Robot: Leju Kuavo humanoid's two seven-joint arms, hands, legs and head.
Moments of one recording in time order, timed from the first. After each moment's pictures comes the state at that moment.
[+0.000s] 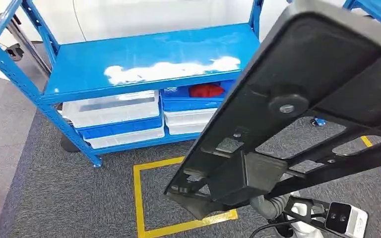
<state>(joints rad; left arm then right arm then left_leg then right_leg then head) -0.08 0.00 1.28 -0.23 -0.88 0.16 -0.24 -0.06 -0.11 0.25 -1.96 -0.15 0.56 -0.66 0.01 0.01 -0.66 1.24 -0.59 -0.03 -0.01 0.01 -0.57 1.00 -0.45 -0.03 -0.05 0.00</state>
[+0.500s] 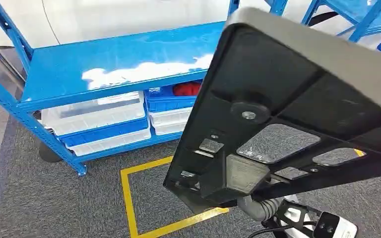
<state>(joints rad) -0.08 -0.01 1.29 -0.23 -0.88 0.18 -0.14 -0.04 -0.11 0.30 -1.99 -0.04 0.41 -0.66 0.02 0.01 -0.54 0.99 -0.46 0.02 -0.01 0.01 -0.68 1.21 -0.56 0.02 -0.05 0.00</state>
